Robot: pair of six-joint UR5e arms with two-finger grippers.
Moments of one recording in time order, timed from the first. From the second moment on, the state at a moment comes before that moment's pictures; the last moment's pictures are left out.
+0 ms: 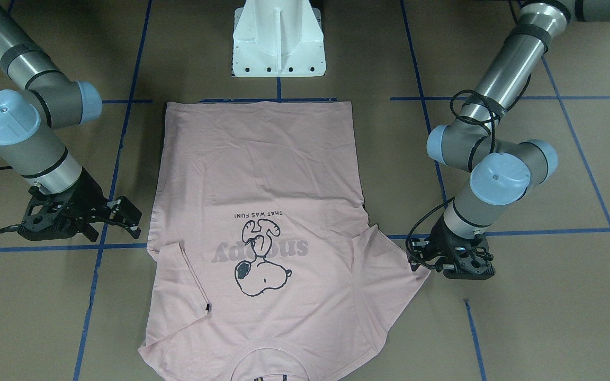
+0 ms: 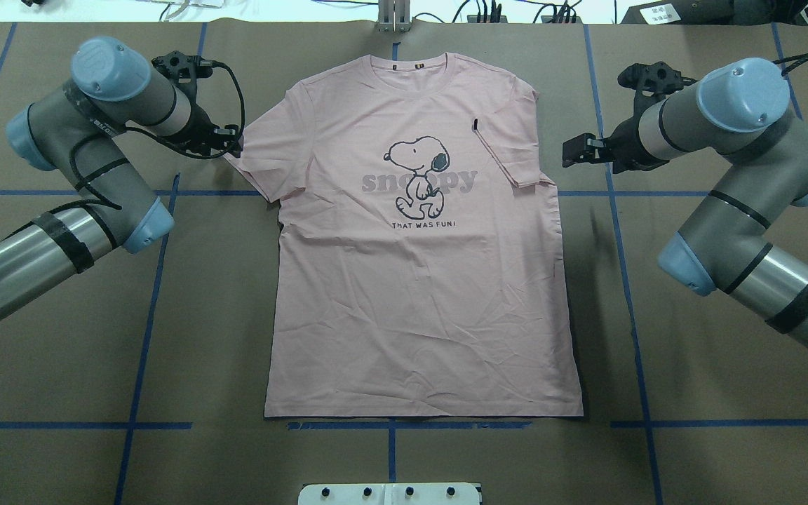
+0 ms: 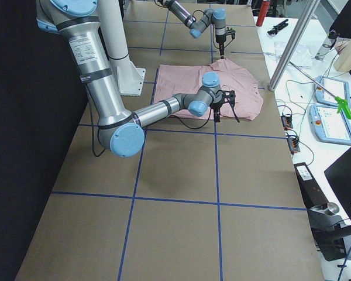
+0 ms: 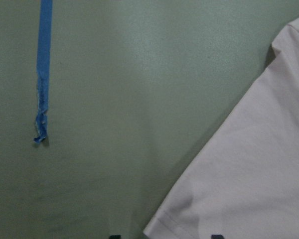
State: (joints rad) left arm -0.87 -2.21 -1.11 -2.24 -2.01 -0.96; right arm 0.88 -1.21 1.53 -0.98 2.00 1.09
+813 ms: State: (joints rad) left arm -0.87 -2.22 -1.24 -2.21 -2.01 -1.07; right arm 0.88 -1.22 1.55 -0.98 2.00 1.09
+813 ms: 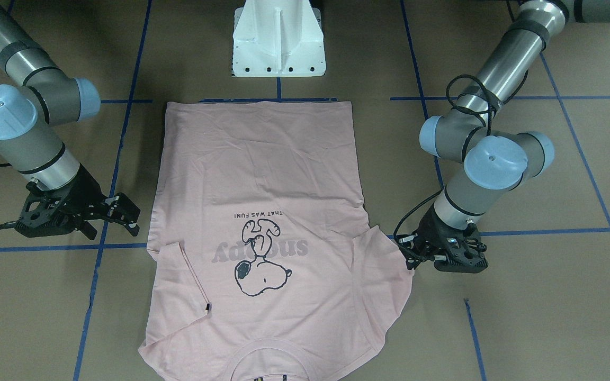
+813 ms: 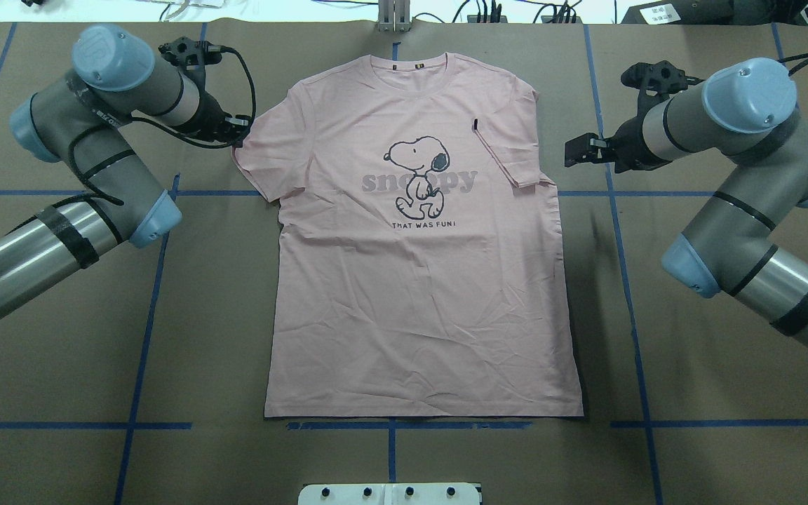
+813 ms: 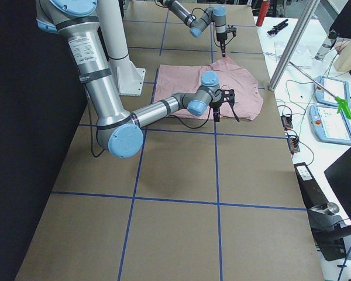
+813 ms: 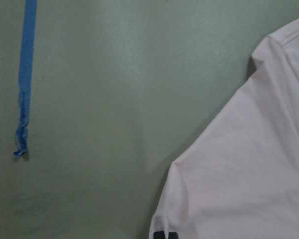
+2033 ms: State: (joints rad) left arm -0.74 -2.49 -1.04 -2.17 -1.81 -1.29; right arm 0.88 -1.21 1.53 -0.98 2.00 1.08
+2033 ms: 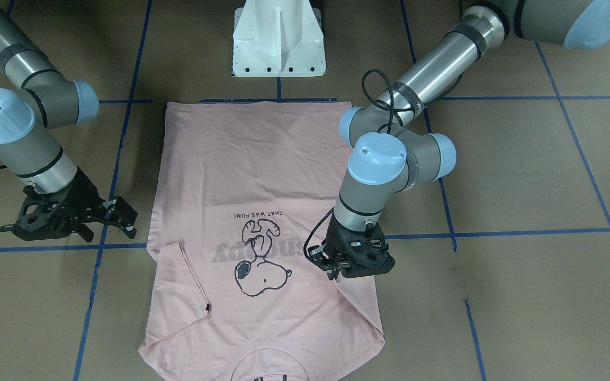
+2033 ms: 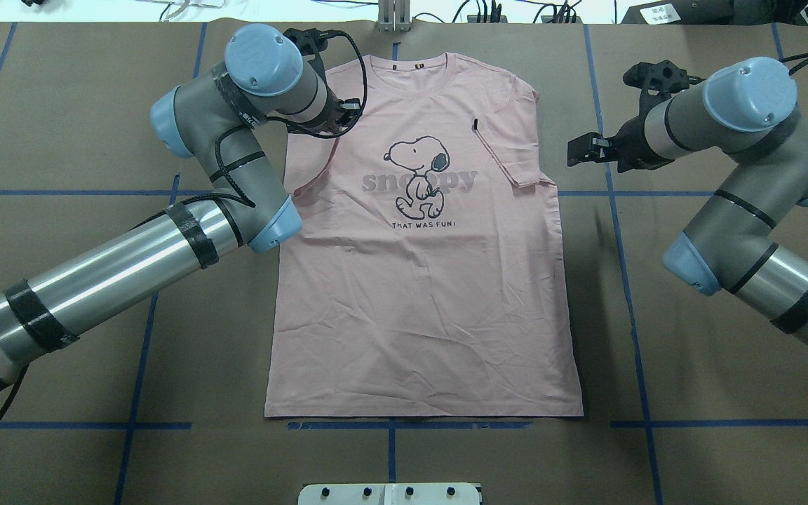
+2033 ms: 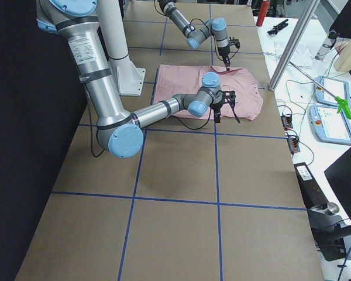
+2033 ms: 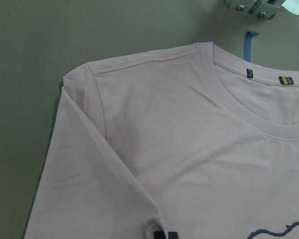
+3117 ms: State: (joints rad) left arm -0.70 -2.19 -1.47 -2.22 -1.81 -1.37; right arm 0.51 -1.52 1.94 -0.99 1.74 1.61
